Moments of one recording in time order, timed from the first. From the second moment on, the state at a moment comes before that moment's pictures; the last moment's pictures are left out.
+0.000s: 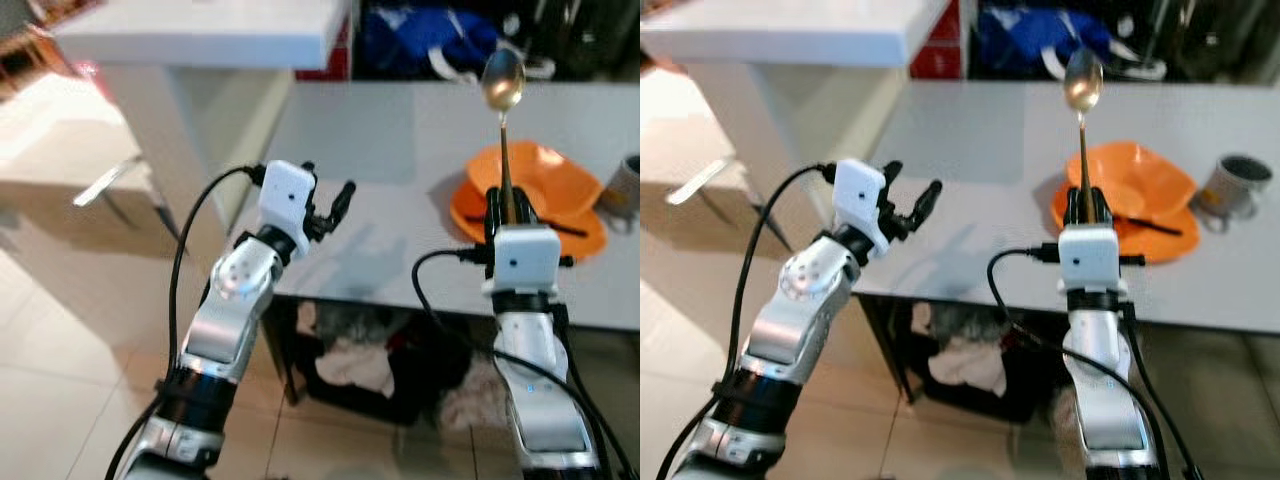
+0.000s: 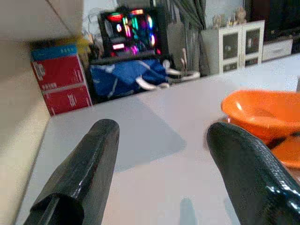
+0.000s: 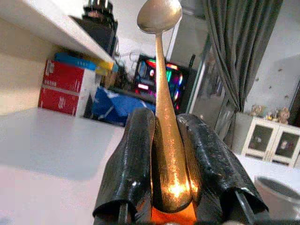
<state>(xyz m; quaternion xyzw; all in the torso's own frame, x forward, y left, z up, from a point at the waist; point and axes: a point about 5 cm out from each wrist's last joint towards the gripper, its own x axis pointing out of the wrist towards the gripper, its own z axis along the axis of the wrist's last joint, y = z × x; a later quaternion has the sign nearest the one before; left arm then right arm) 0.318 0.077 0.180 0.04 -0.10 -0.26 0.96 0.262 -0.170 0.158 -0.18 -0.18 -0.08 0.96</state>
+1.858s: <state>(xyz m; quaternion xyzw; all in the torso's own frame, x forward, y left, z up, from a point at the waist) 0.279 0.102 0.168 0.06 -0.01 -0.27 0.96 0.303 -0.165 0.104 -0.02 -0.01 -0.09 1.00</state>
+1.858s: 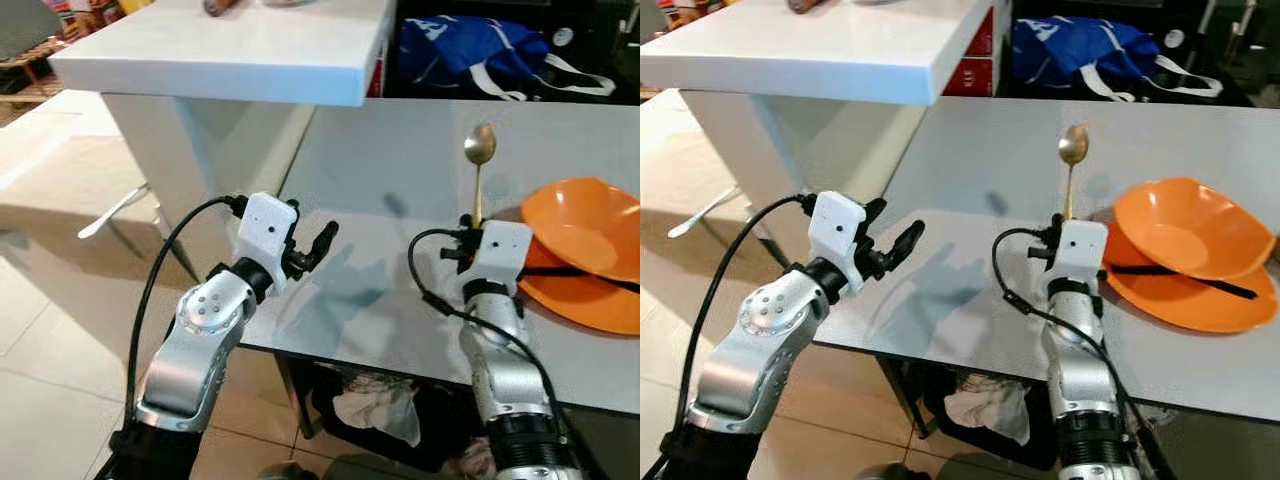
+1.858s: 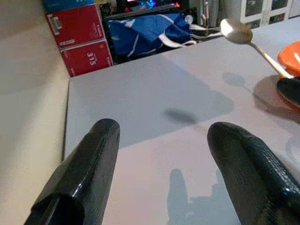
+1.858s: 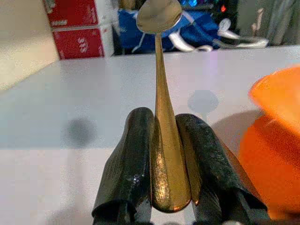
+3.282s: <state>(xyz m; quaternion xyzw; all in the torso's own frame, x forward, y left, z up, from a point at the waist) 0.254 0.103 0.177 0.05 0.03 -0.43 0.90 0.282 -0.171 0.075 0.02 0.14 -0.16 0.98</state>
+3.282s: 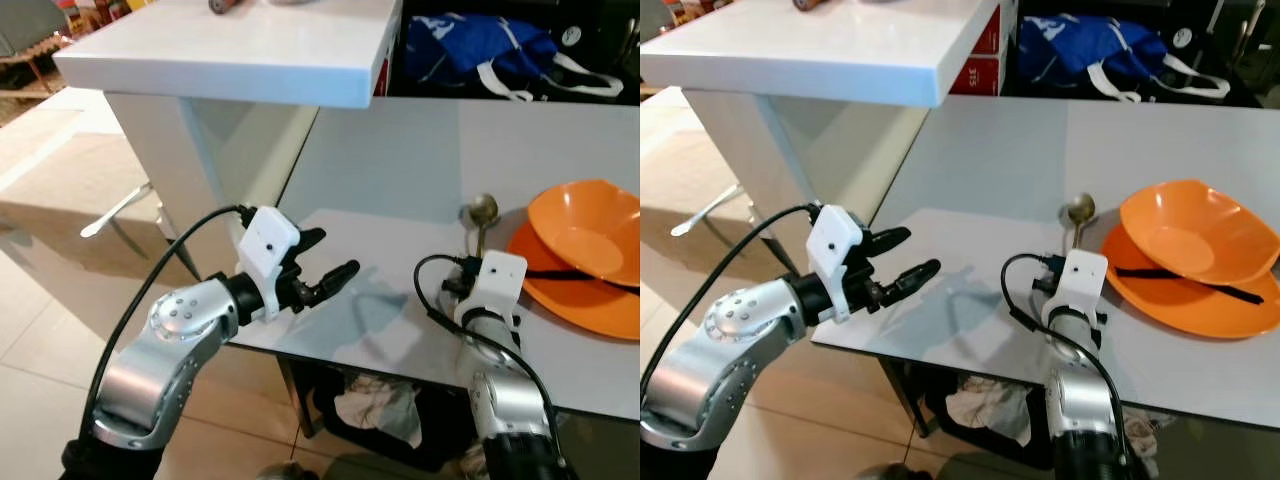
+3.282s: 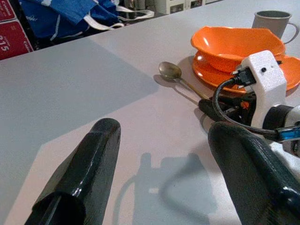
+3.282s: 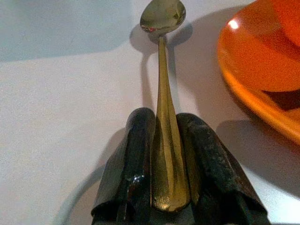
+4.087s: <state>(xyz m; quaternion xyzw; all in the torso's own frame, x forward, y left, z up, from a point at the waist) 0.255 0.099 0.177 0.04 0.03 -0.42 0.91 0.267 -0.170 0.111 0.07 0.21 -0.16 0.96</state>
